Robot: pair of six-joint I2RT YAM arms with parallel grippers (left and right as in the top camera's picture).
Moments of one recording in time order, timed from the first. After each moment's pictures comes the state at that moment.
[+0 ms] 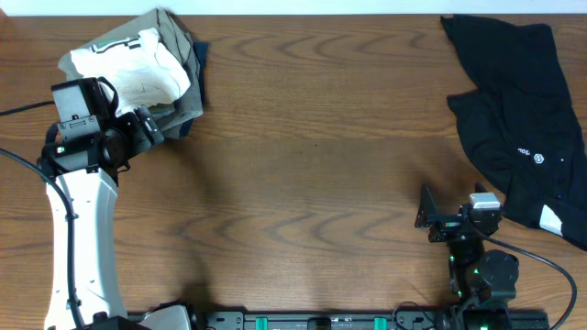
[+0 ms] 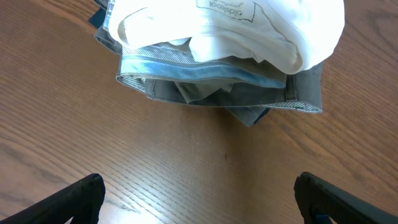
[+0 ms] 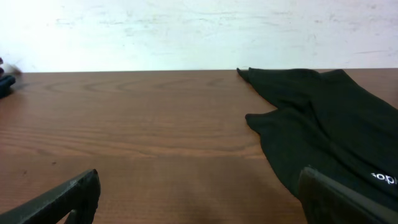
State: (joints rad) left arm 0.26 1.37 1.20 -0.81 -0.04 -0.25; right arm 0.04 0.07 0.01 -0.07 -0.03 0.06
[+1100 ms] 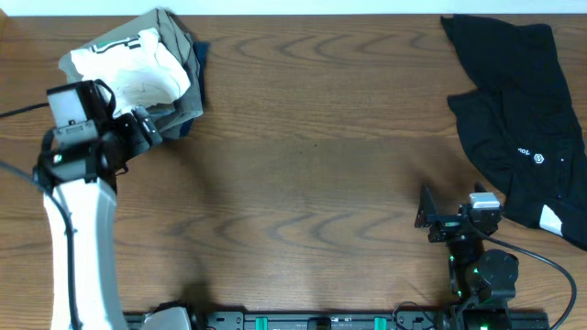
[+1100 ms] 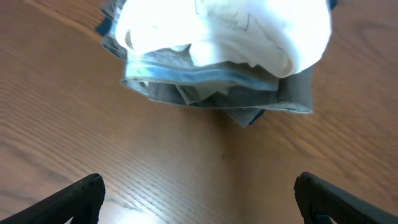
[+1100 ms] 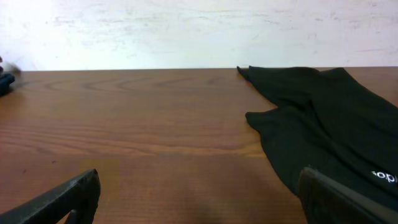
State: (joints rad) left arm 0.26 1.30 1.19 -0.83 -0.04 -0.25; right arm 0.04 0.07 0.01 -0.07 -0.03 0.06
